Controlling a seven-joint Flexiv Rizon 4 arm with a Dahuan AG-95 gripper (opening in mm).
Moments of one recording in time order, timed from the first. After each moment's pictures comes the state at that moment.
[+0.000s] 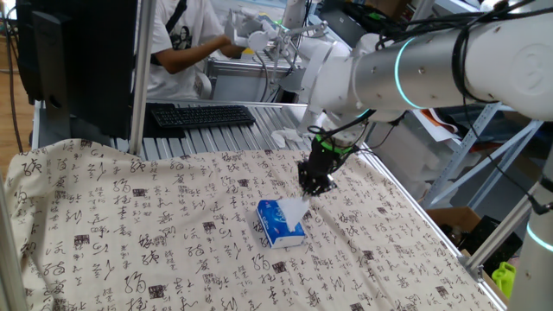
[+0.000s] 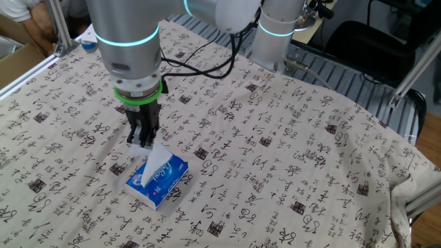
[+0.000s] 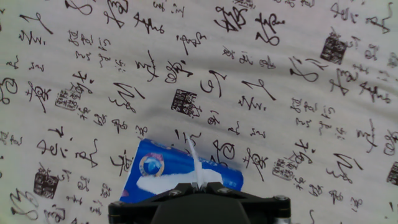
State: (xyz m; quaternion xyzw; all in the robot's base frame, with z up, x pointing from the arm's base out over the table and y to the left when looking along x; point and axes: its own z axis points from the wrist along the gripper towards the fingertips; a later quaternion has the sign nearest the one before) arm 0.610 -0.071 0.126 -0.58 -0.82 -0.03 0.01
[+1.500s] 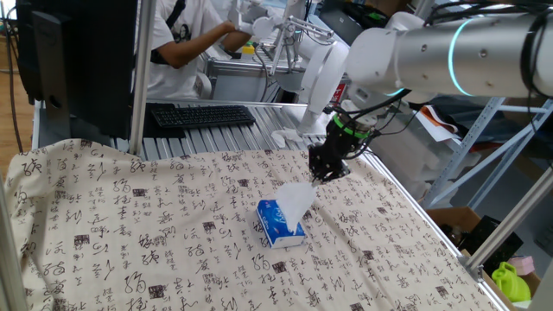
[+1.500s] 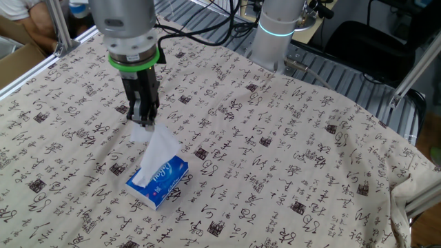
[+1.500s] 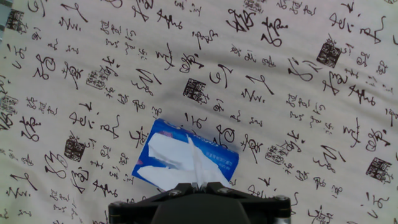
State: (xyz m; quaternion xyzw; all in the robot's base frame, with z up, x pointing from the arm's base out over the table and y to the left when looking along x) arm 0.595 -0.065 0.186 -0.54 -0.84 -0.07 0.01
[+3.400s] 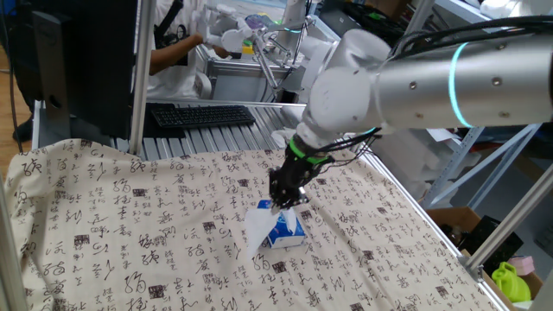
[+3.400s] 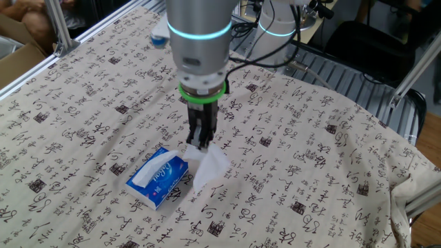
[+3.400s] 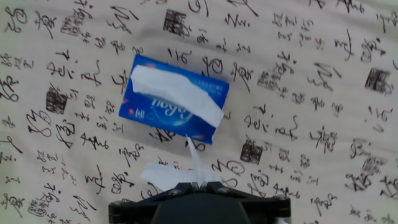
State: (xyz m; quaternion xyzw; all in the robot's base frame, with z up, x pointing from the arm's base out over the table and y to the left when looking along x) arm 0.554 0.060 0.126 -0.62 -0.78 -0.06 0.02
